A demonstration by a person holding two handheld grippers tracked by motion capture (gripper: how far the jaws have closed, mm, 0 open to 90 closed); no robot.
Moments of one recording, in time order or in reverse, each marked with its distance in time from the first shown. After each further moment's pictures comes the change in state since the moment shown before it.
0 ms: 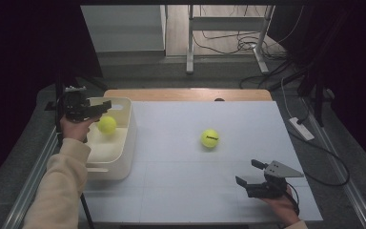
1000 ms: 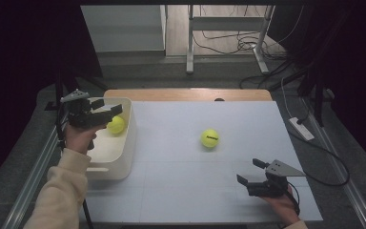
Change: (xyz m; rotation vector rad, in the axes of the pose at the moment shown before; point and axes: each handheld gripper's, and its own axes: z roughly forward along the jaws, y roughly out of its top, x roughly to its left) left arm -0.036 -0.013 -0.031 -0.139 -0.283 0.096; right arm -0.004 0.000 0.000 -0.012 -0.017 0.022
